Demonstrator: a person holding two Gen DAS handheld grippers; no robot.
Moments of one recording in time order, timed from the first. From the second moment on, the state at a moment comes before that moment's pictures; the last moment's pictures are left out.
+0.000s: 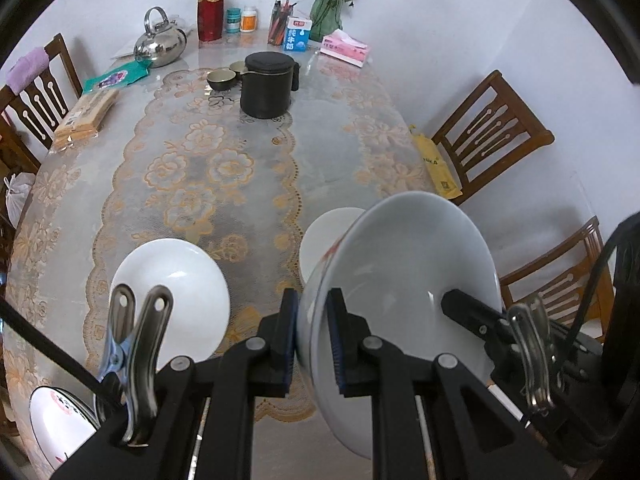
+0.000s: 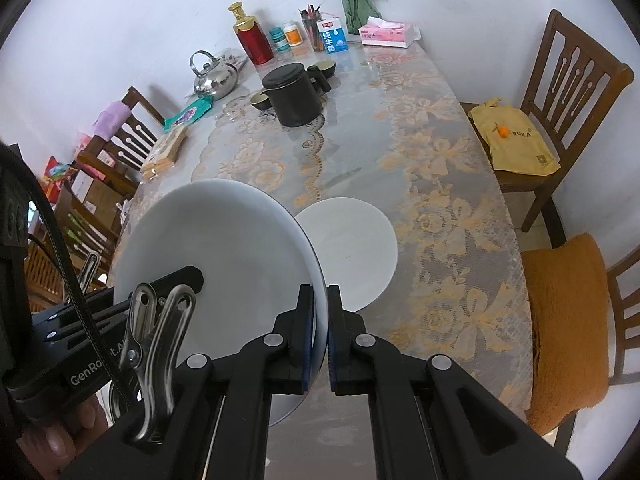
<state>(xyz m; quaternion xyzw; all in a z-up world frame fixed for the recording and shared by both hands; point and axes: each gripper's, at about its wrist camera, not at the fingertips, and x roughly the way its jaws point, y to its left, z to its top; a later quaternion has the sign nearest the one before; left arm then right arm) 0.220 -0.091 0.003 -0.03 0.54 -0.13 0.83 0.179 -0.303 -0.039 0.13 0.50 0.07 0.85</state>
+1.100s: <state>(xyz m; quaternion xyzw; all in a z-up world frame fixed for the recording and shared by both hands) 0.291 -0.123 -0.063 -0.06 0.58 -0.13 0.80 0.251 -0.338 -0.090 0.12 0.54 0.05 0.83</state>
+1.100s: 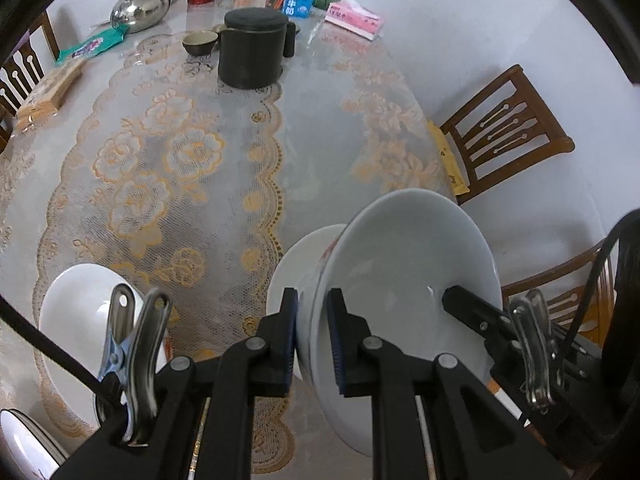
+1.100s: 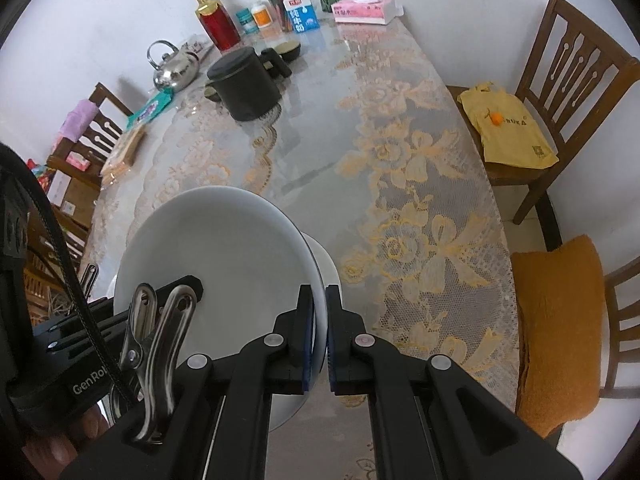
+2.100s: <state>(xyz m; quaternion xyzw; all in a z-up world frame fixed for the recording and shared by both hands) 0.303 -0.129 -0.100 -0.06 0.61 -0.11 0.78 0.271 -0.333 -0.120 0.09 0.56 0.05 0.82</state>
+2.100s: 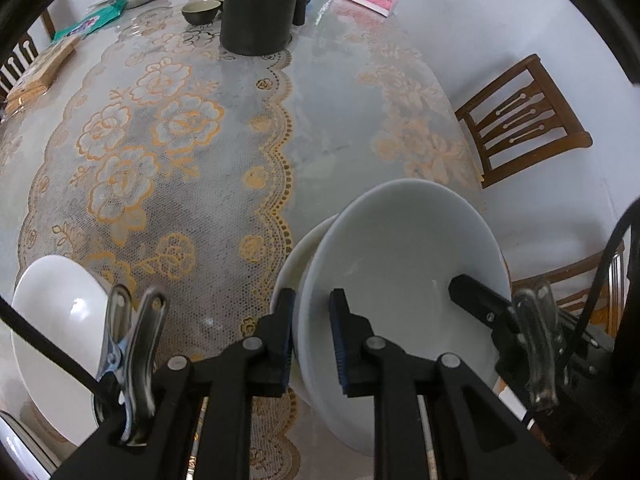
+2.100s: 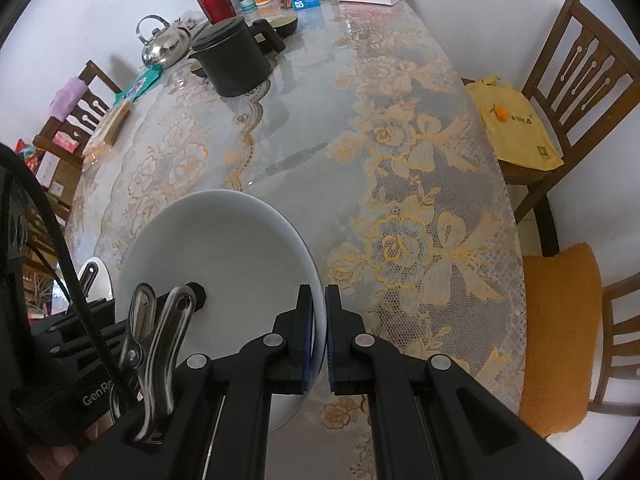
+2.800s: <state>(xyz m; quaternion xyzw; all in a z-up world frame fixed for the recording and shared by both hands) 0.307 -0.127 -0.100 -0.07 0.64 -0.10 0.76 0.273 -0.314 -0.112 0.04 0.57 0.04 0.82</state>
